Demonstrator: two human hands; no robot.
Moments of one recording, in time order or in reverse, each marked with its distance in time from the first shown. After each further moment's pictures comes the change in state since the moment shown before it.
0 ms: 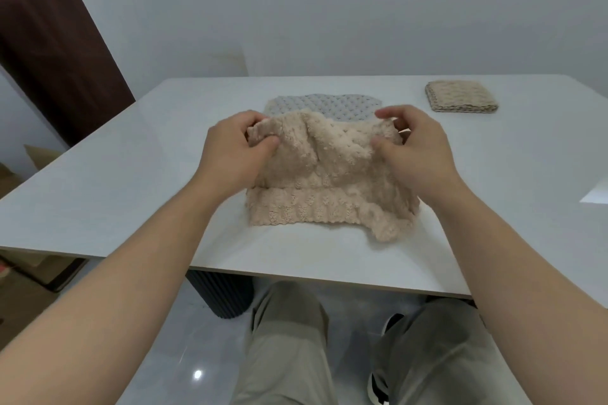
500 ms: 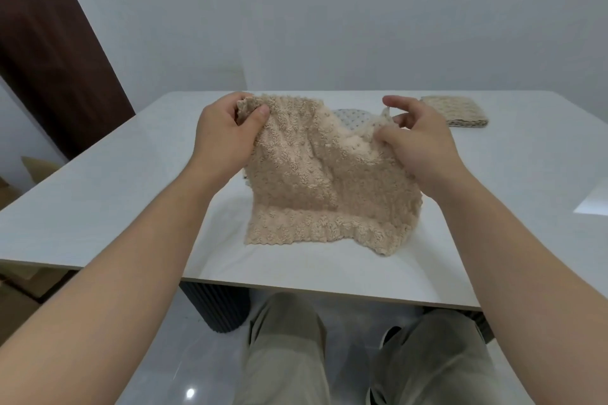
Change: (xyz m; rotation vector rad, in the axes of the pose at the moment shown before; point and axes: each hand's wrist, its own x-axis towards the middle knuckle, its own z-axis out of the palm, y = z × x) left_hand 0.027 0.017 -0.012 -0.234 0.118 0.014; right_hand 0.015 -0.030 -0.017 0.221 -0.028 0.131
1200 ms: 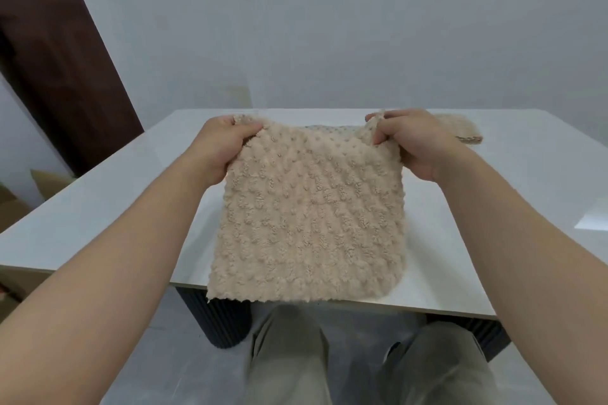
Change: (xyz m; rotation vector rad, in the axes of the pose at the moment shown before) left_hand 0.023 0.008 -0.022 -0.231 -0.148 -0.461; right_hand 0.028 -0.029 -0.004 0.102 -0.212 0.224
